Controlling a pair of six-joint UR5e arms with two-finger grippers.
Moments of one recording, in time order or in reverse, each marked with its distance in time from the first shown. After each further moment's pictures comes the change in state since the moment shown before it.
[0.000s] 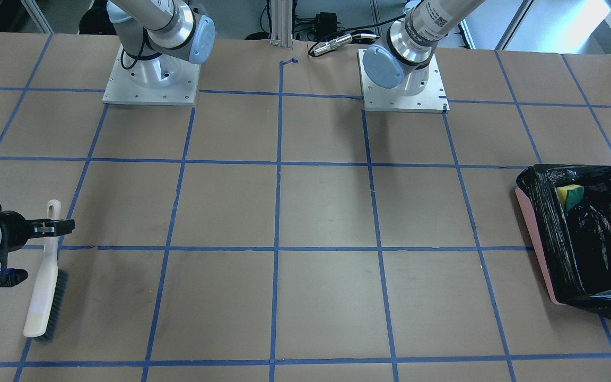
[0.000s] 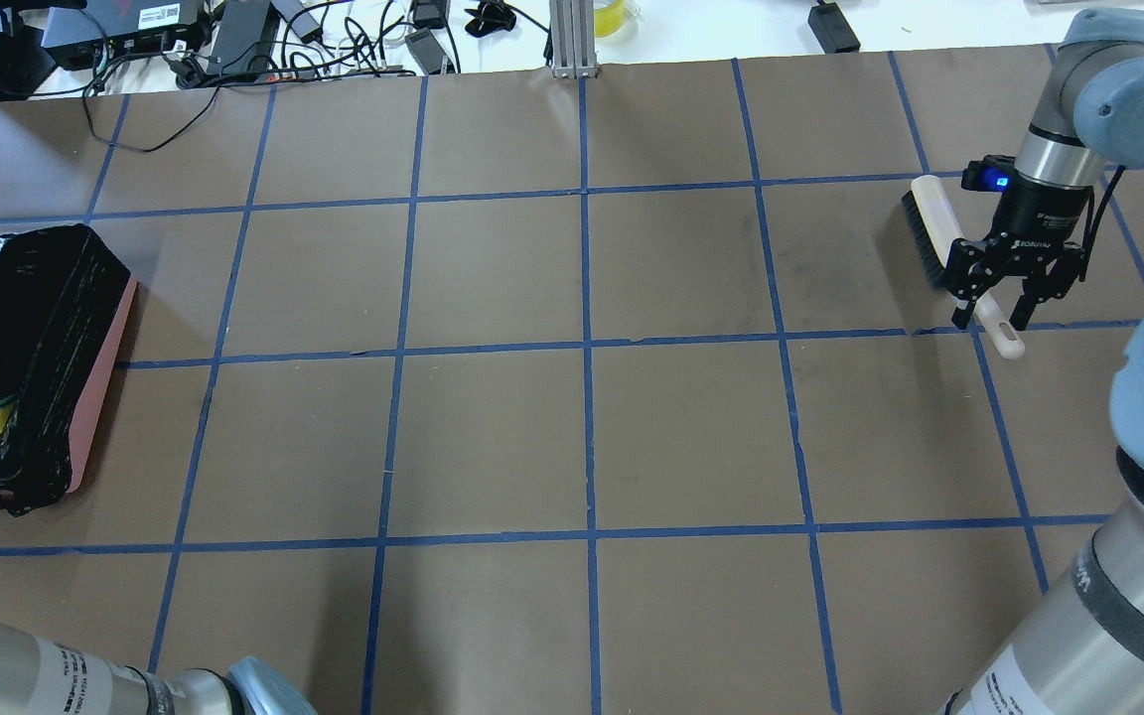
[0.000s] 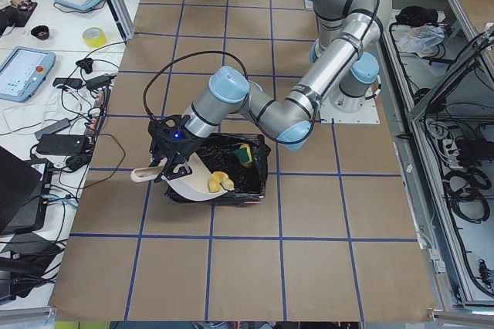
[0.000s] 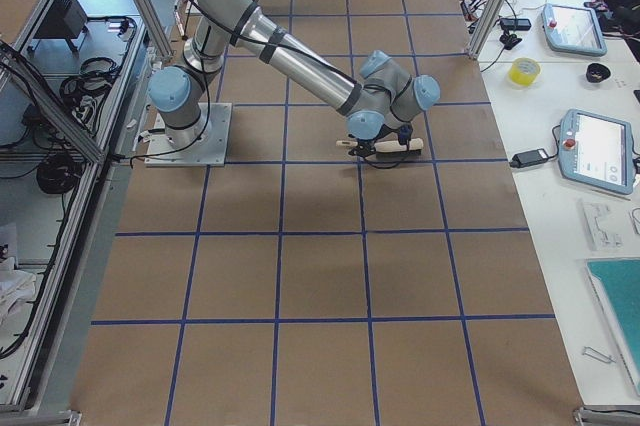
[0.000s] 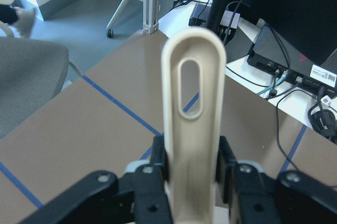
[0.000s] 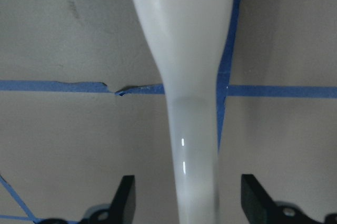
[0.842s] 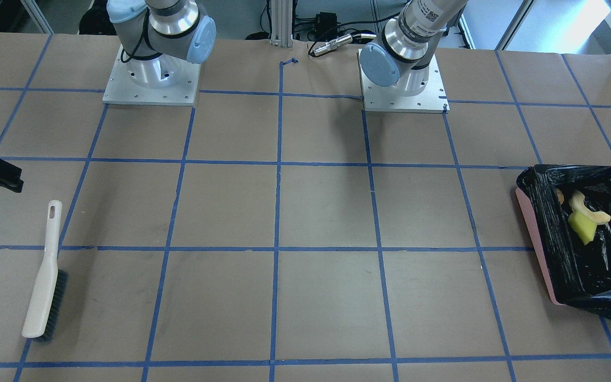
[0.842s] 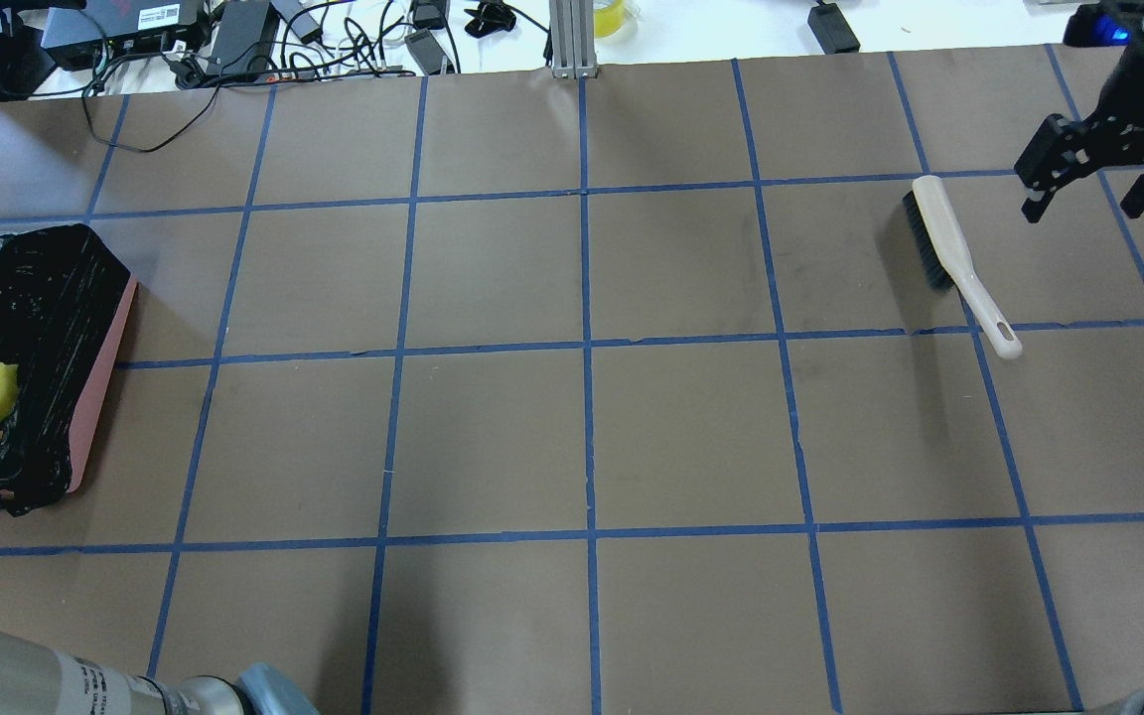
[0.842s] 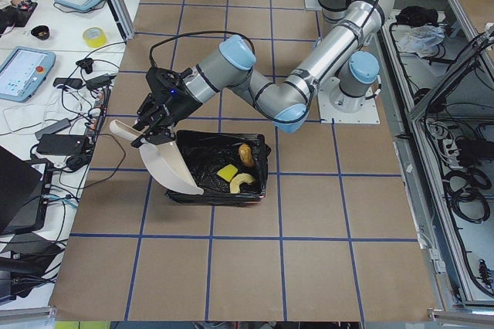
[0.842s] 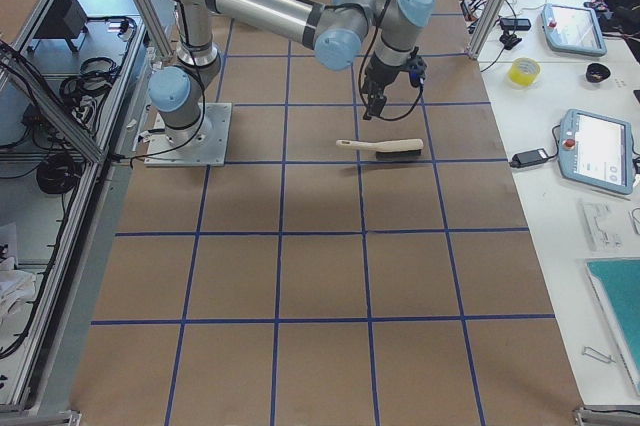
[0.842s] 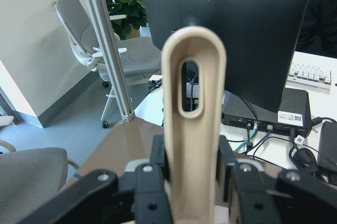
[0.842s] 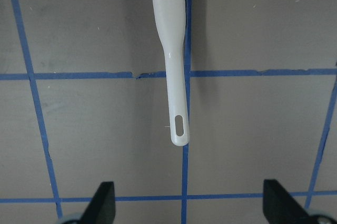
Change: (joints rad) left arm -0.050 0.055 -0.078 0.314 -0.031 0.129; right arm 0.007 -0.352 -0.041 0.016 0.014 -0.012
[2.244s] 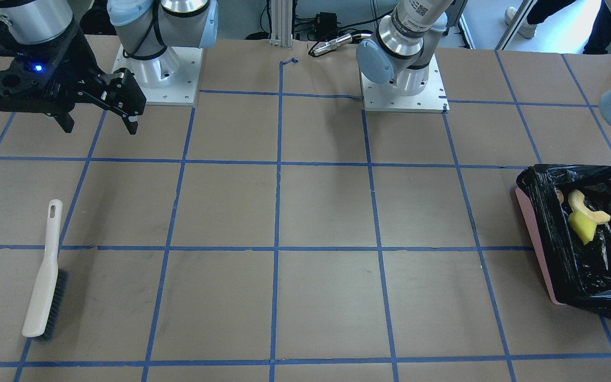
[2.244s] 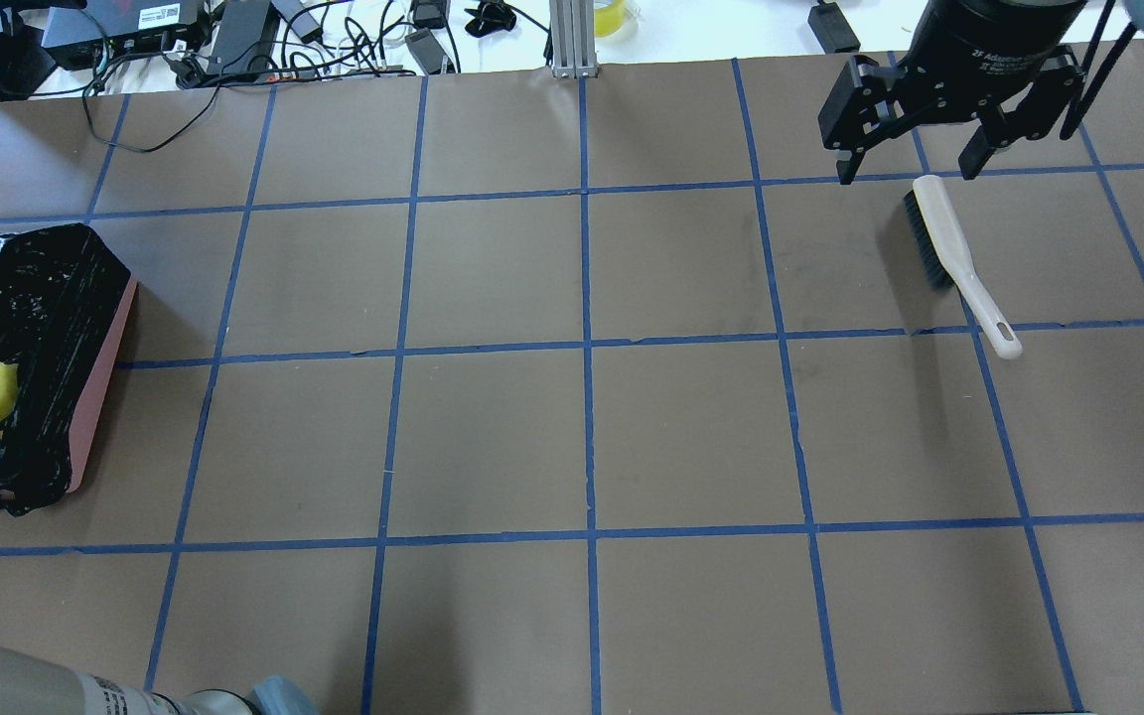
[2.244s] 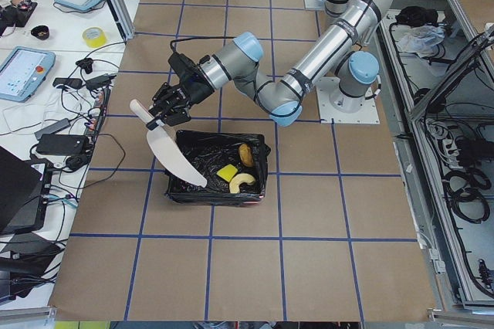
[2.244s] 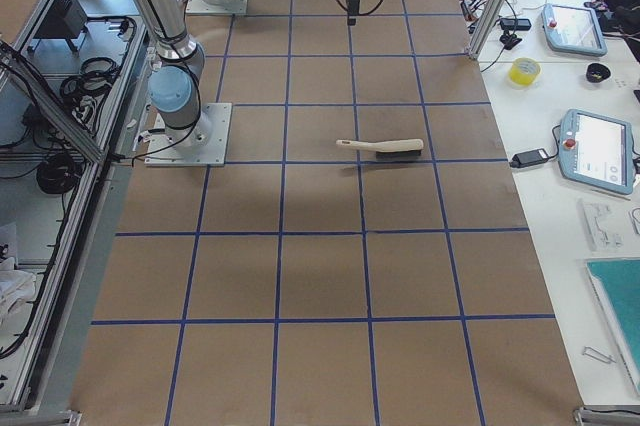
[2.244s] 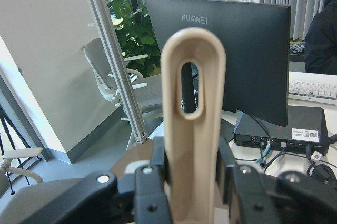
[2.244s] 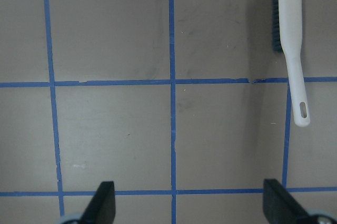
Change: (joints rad) left arm -0.080 0.044 -0.246 0.373 0.143 -0.003; right arm 0.346 -0.180 0.011 0.007 0.087 0.340
